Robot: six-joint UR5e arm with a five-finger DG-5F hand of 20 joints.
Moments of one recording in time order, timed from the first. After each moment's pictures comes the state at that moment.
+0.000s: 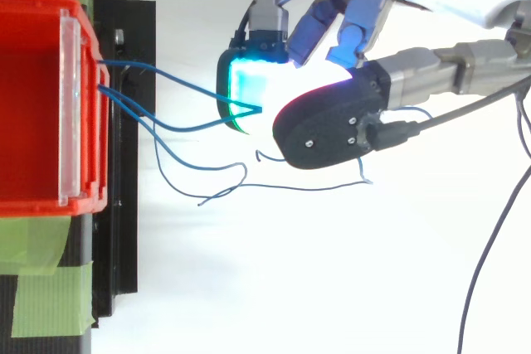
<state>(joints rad) 0.12 -1.84 -1.57 -2.91 -1.27 -0.39</state>
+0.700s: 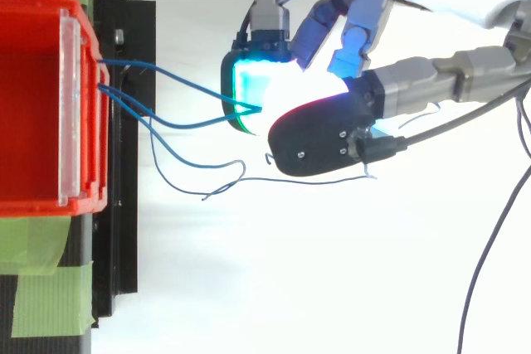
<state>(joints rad) 0.12 -1.84 -1.57 -2.91 -1.27 -0.39</state>
